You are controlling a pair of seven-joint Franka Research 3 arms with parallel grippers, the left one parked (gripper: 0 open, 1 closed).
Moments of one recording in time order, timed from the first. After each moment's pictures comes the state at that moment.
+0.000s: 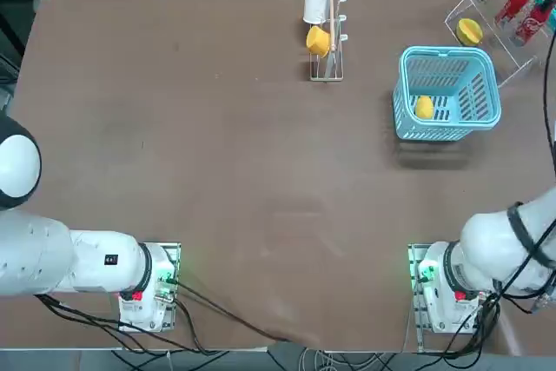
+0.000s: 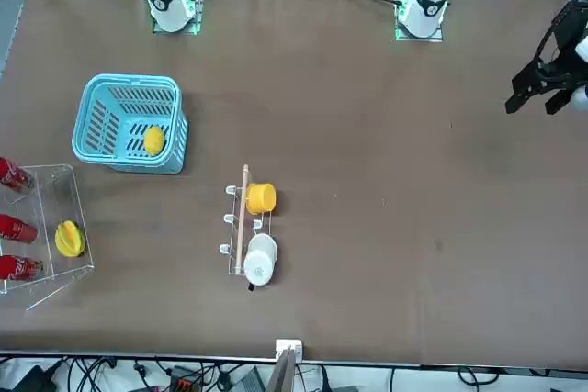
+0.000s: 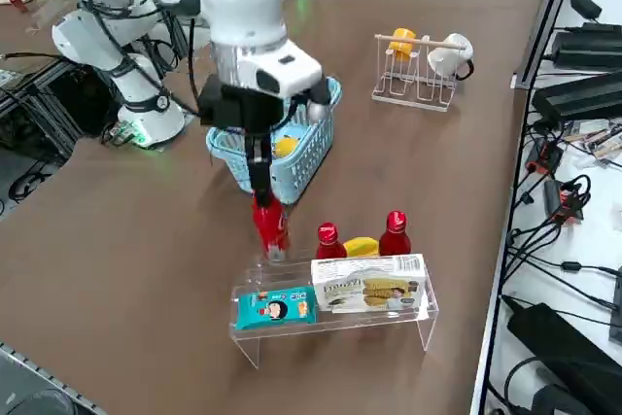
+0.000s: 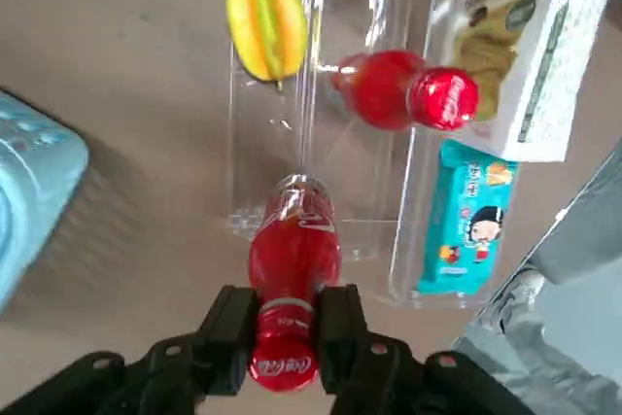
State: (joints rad) arm -0.36 0.37 -0.06 -1.50 -0.21 1.91 -0.90
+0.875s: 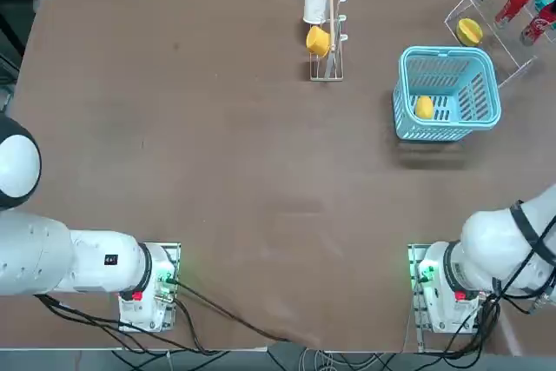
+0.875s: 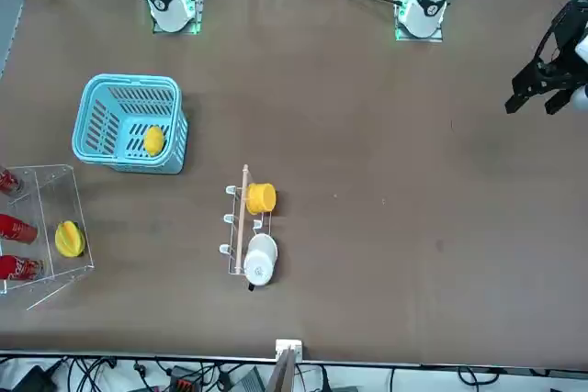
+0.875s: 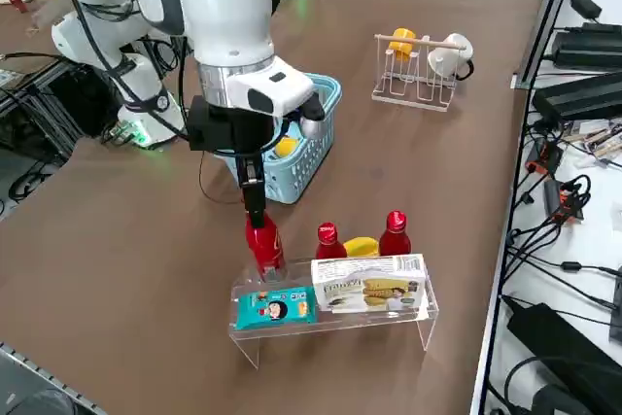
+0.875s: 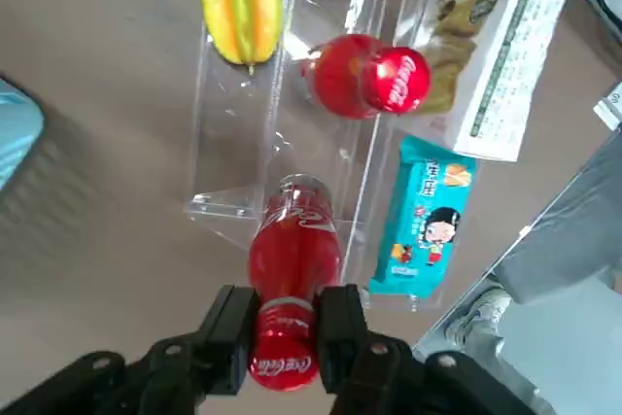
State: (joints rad) arm -0.40 0.41 -0.06 -1.45 -0.21 1.95 -1.03
